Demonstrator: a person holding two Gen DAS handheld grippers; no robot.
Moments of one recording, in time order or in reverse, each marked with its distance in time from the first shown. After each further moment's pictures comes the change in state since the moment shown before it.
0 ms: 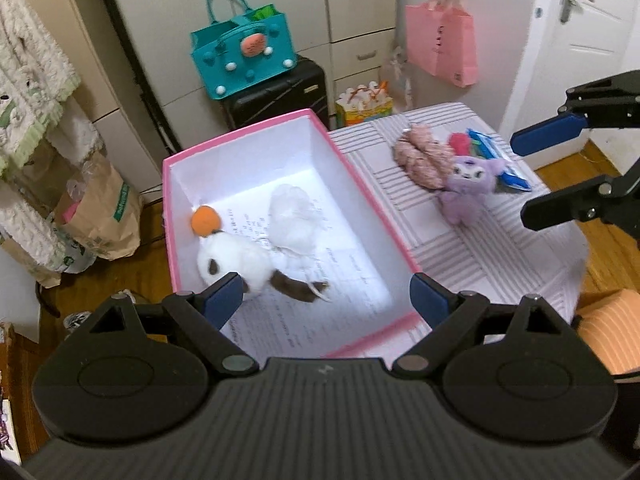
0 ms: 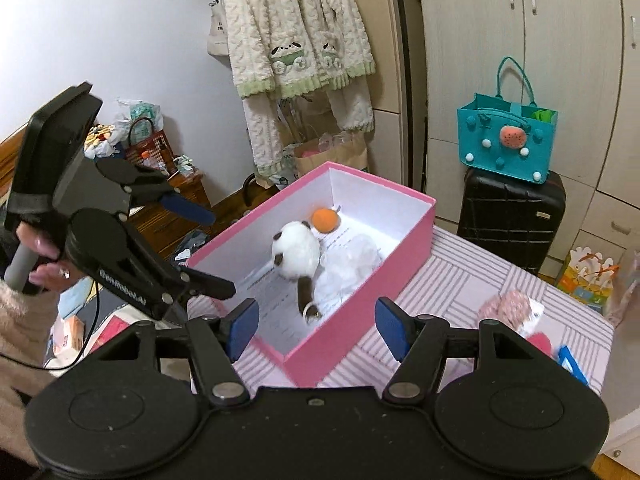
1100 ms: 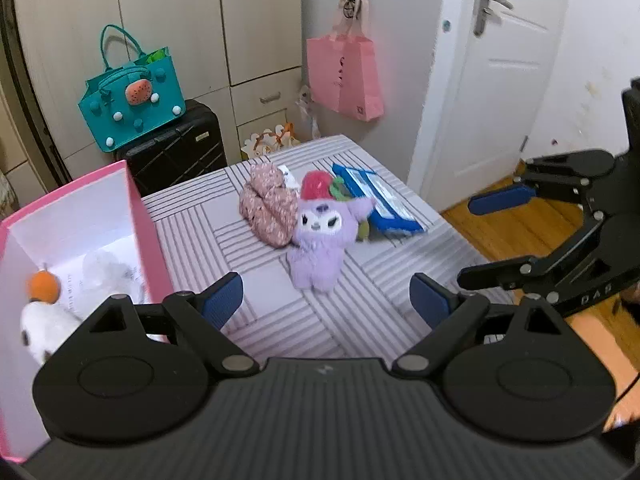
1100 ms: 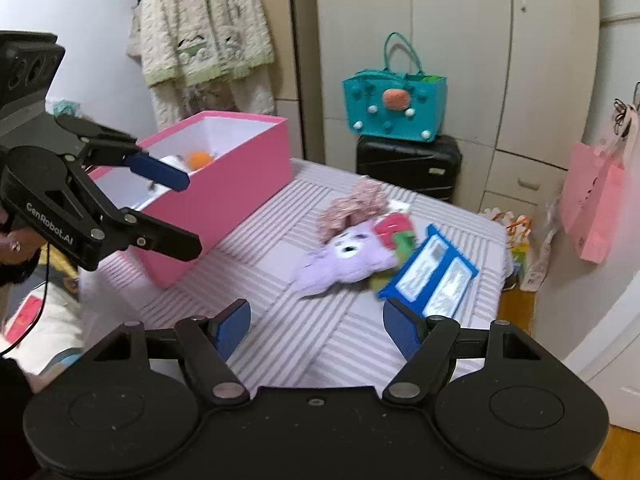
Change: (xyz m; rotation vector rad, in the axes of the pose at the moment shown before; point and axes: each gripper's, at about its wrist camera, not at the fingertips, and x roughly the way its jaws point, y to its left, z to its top) left arm 0.070 -0.142 0.012 0.073 -0.160 -0.197; right arm -0.028 -0.094 -0.140 0.069 -0.057 -0.250
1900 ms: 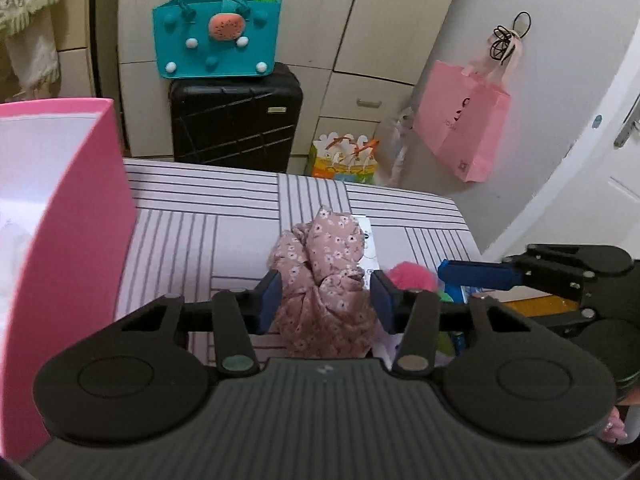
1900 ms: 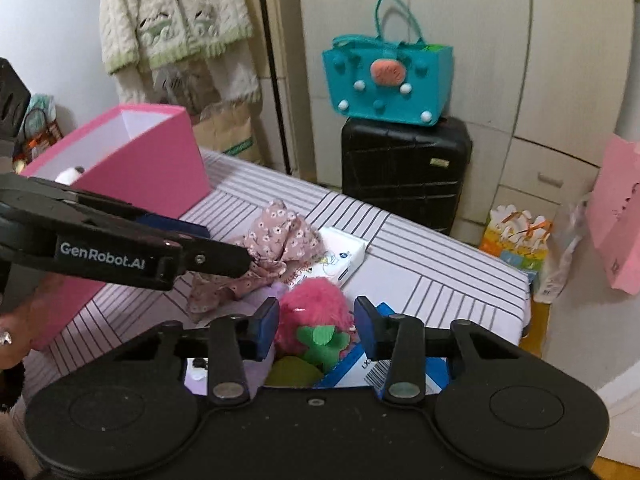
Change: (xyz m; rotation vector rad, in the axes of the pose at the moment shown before) left arm 0.162 0.062 0.050 -0.464 -0.034 0.137; right arm 0.159 -0.090 0.067 -0.016 0.091 0.055
